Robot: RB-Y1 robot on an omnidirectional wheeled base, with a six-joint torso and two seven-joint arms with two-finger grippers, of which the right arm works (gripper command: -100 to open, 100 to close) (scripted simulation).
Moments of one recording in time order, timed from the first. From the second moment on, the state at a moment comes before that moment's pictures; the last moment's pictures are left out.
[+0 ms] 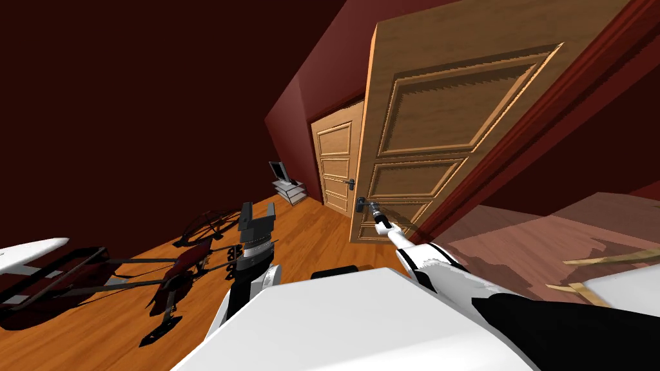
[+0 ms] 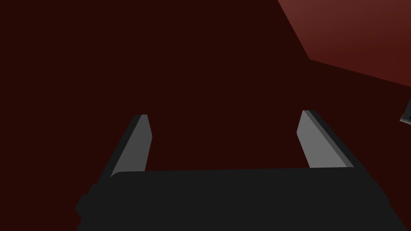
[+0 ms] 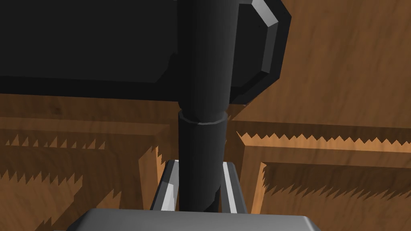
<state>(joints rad) -0.42 -0.44 -0.03 -0.52 -0.19 -0.56 -0.25</state>
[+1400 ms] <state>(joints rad) -0.39 -0.46 0.08 -0.61 -0.15 -0.56 -0.35</state>
